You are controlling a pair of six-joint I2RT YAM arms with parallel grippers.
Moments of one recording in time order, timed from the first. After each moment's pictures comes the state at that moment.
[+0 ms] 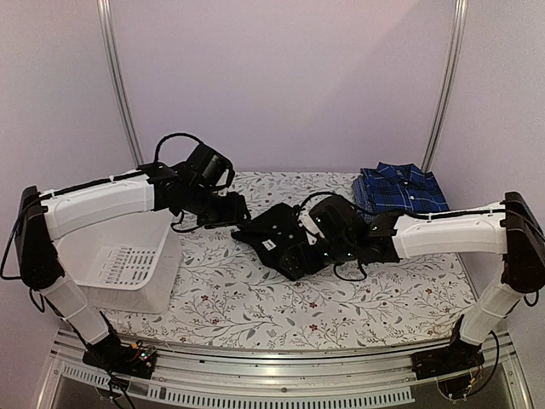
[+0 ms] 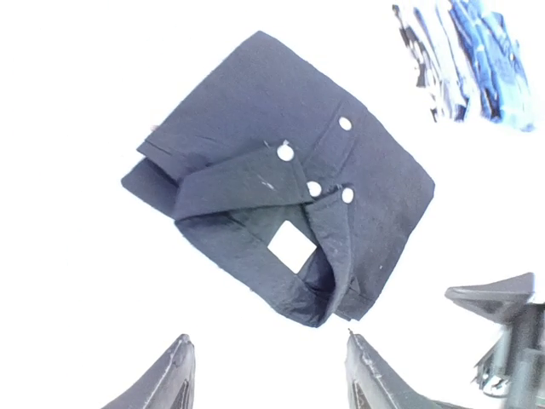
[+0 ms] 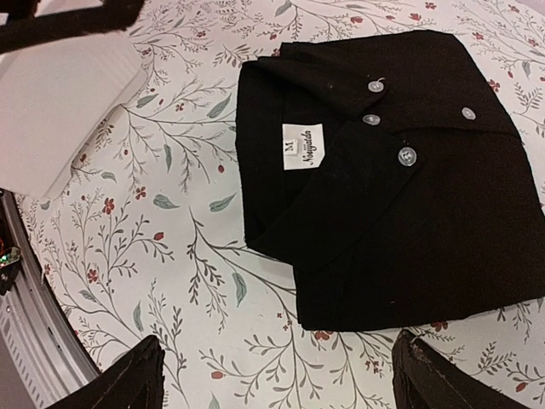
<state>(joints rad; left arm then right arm) -0.75 1.63 1.33 -0.60 -0.03 -0.64 0.99 1.61 1.06 -0.21 0.06 0.37</state>
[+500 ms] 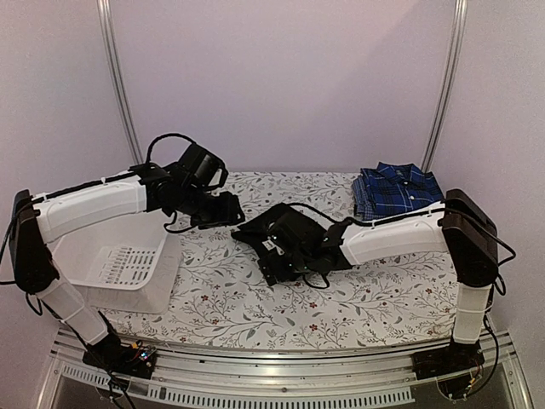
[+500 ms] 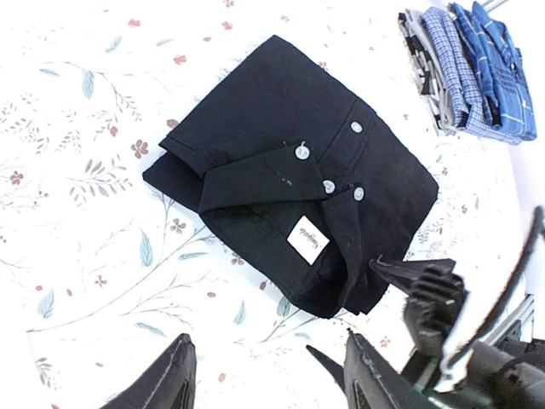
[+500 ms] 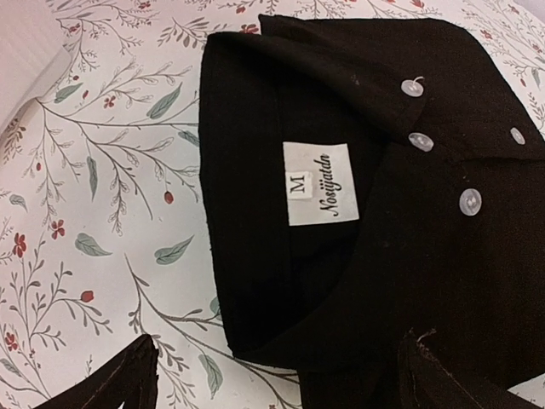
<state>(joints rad) -0.72 1.57 1.29 -0.61 -0.03 -0.64 1.07 1.95 1.30 -0.23 0.28 0.37</state>
